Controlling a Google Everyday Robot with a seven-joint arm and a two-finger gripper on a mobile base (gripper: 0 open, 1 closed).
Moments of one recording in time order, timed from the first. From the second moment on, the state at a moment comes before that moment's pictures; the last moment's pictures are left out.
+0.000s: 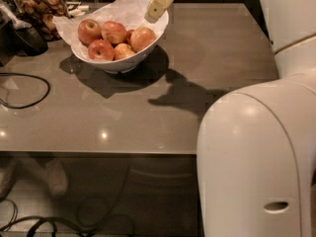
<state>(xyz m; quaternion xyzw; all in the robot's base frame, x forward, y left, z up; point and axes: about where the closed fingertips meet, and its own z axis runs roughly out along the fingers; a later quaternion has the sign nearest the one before) 0.673 -0.017 1.036 -0.59 0.75 0.11 0.27</state>
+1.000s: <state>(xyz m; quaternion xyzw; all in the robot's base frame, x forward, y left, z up) 0.695 0.021 1.024 -0.61 0.74 0.11 0.27</state>
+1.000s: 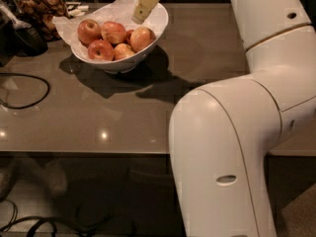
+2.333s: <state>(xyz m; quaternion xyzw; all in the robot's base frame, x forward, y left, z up) 0.716 0.032 0.979 -0.60 0.76 0.11 0.23</state>
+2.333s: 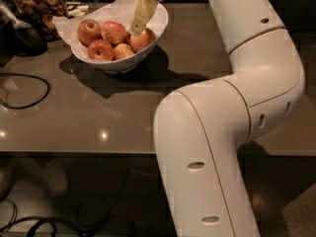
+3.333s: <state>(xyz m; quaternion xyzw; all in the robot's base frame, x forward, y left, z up) 0.721 0.037 0.960 -0.60 0.76 0.11 0.21</state>
